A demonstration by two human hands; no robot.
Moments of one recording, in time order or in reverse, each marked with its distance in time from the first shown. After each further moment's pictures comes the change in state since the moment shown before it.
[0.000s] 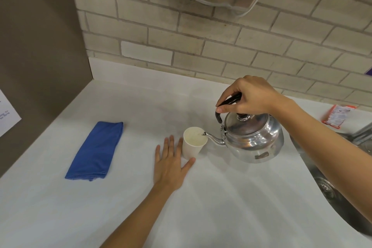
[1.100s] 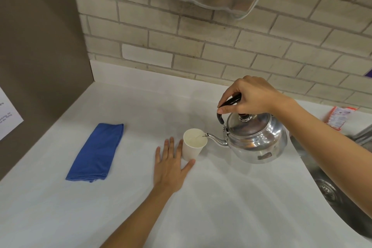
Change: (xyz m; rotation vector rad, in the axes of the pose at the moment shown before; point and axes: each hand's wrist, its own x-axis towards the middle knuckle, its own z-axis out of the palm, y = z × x) left_hand -0.001 0.000 -0.001 -0.003 0.016 0.001; right_hand 0.000 0.001 -0.005 -0.027 -0.026 0.007
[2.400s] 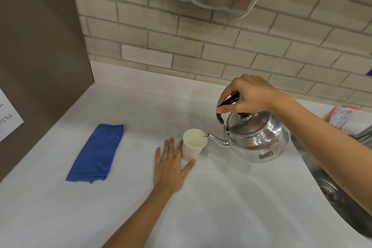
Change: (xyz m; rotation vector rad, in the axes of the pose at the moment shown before) left_hand 0.001 -0.001 0.003 0.007 -0.006 -0.012; right_hand 0.003 -0.001 -0.002 -0.027 -0.003 -0.007
